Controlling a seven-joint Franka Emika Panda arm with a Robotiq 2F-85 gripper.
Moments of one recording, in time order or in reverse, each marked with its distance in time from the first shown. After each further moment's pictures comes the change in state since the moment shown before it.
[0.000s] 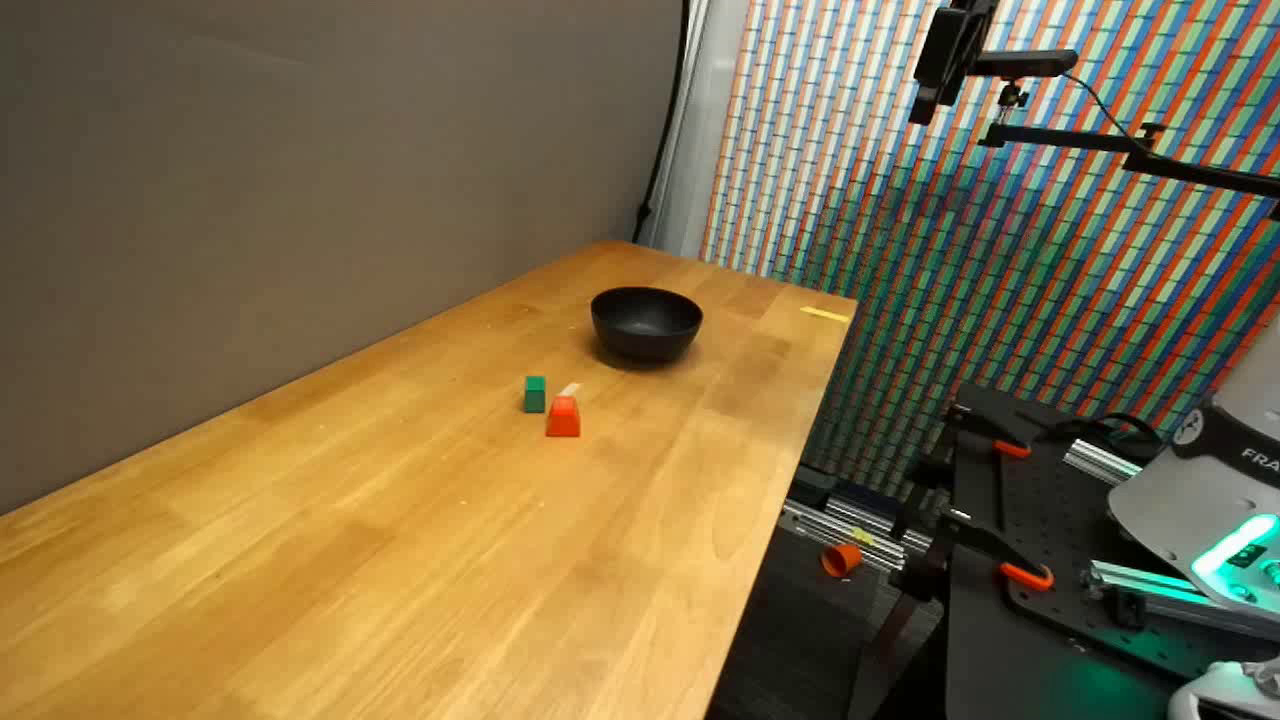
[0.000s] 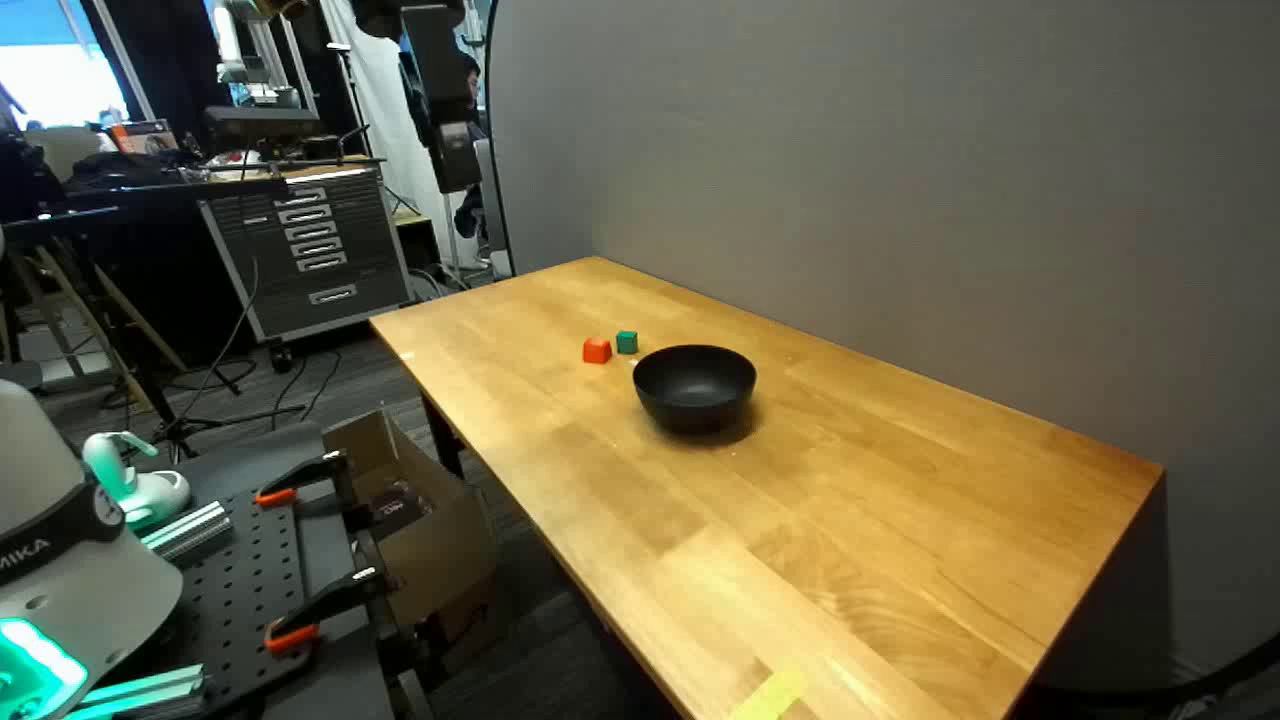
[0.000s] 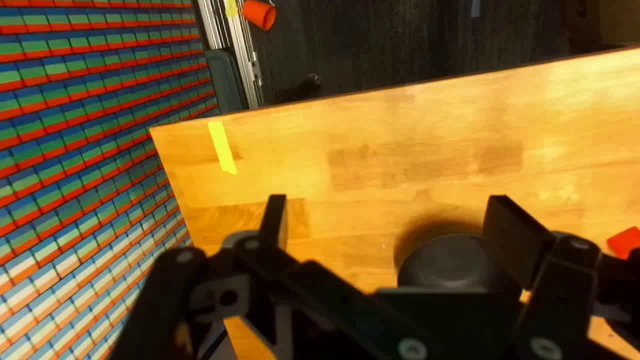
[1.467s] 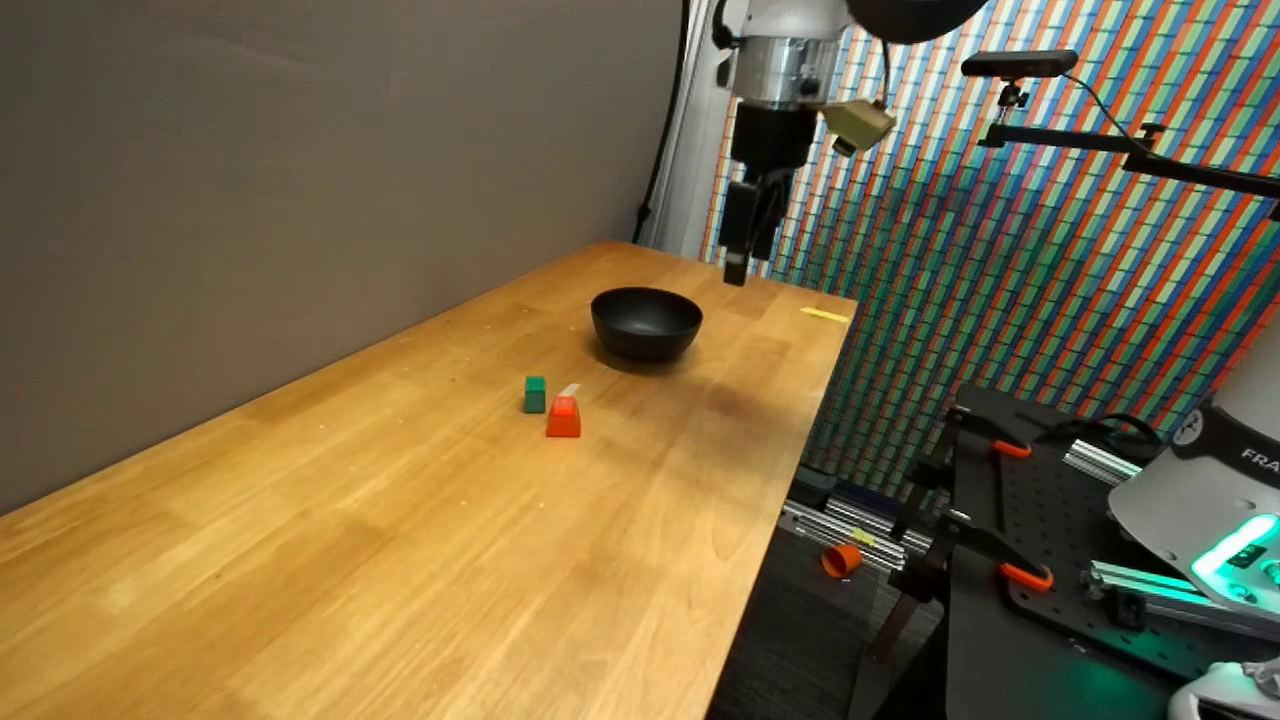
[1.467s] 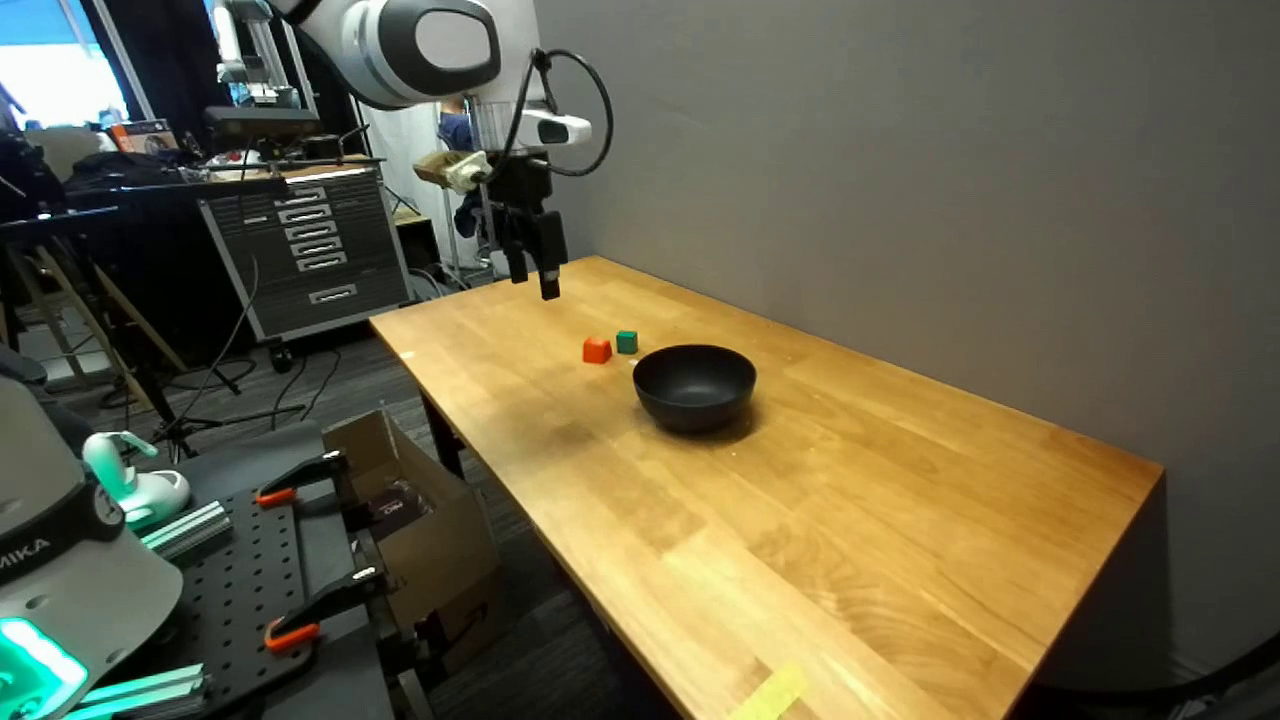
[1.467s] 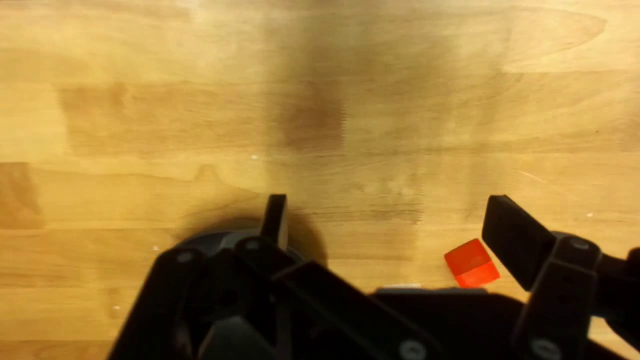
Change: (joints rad) arm 0.211 0.582 0.118 0.142 0.178 0.365 0.100
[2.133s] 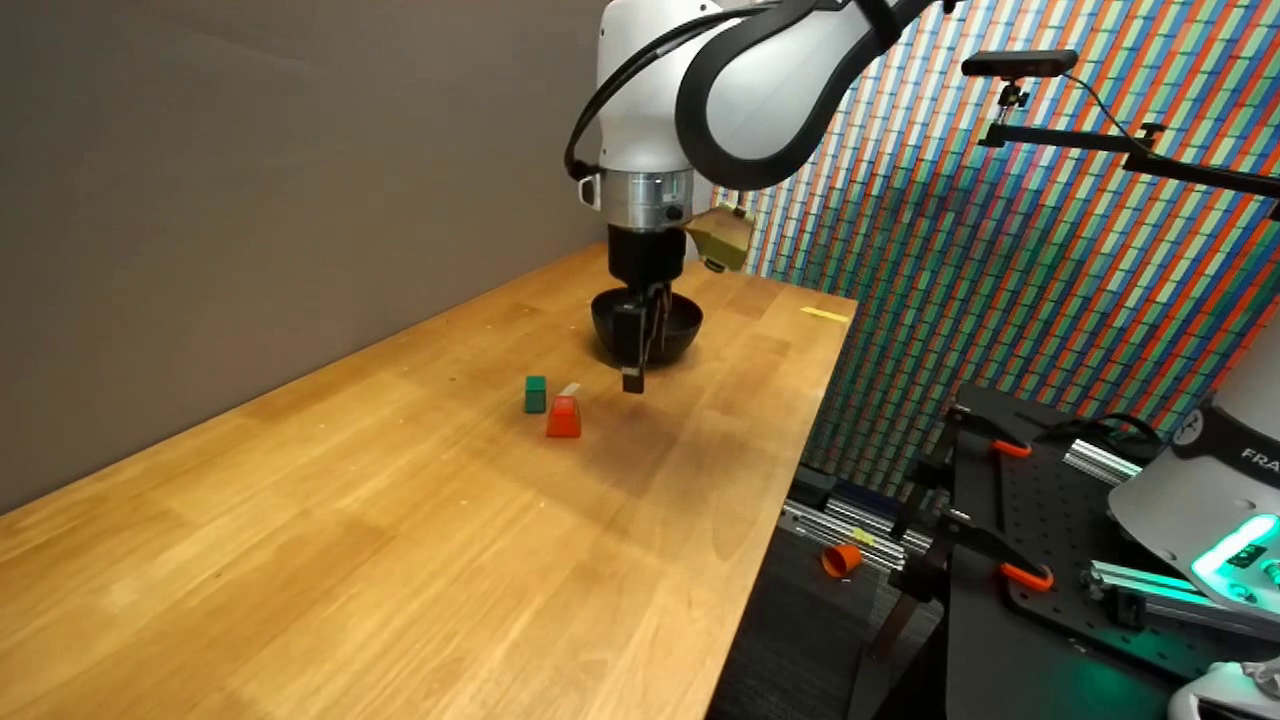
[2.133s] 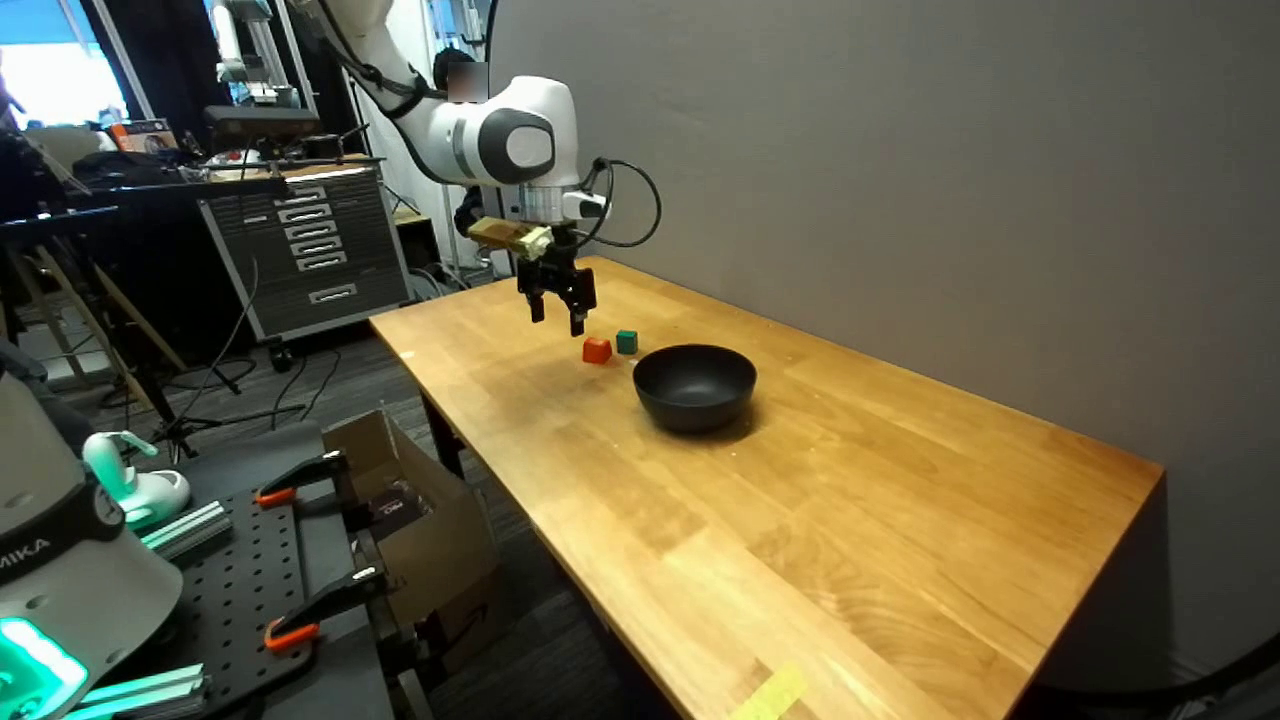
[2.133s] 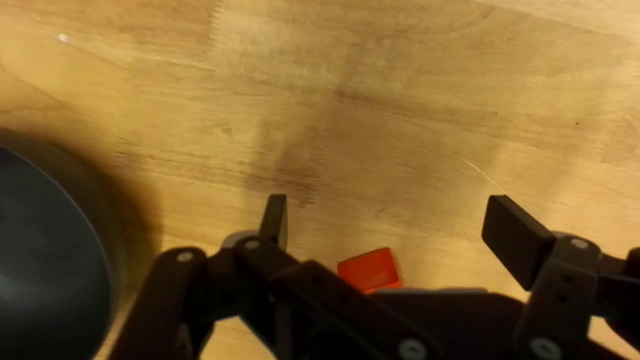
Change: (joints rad) arm 0.119 0.448 0.026 0.329 -0.036 0.051 -0.078
